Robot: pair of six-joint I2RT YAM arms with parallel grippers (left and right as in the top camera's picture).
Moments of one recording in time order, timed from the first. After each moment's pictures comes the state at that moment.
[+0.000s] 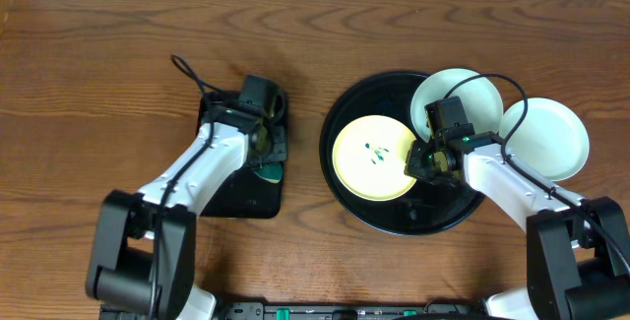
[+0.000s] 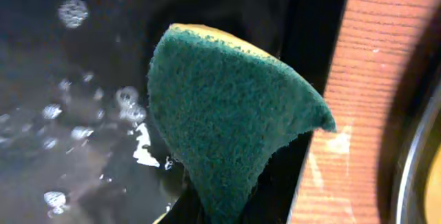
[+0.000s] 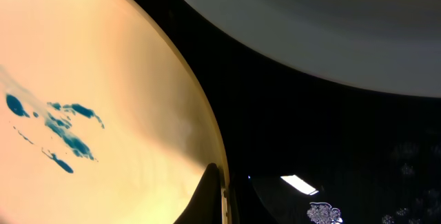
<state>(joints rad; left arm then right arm) -0.31 1.70 1.02 -0.66 0.04 -0.42 0.27 1.66 0.84 -0.49 -0.12 0.55</state>
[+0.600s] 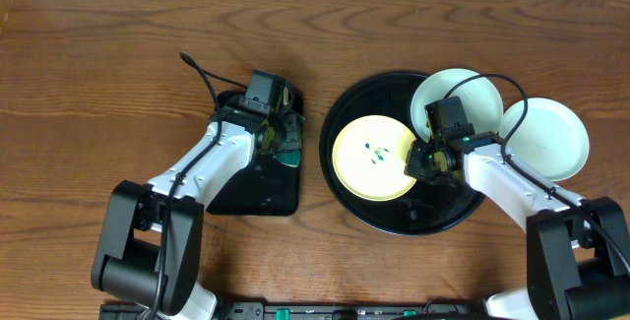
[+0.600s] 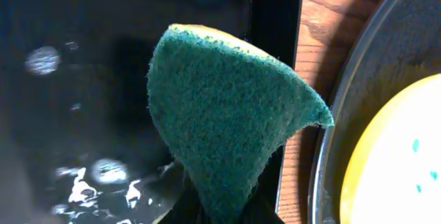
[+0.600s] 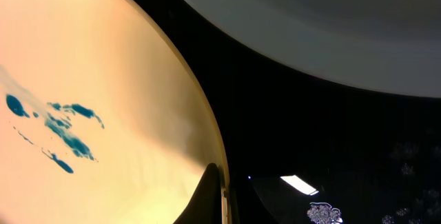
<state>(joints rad) -0.32 1.72 1.02 -0.47 0.16 -0.44 0.27 1.66 0.84 -0.49 -0.12 0.55</state>
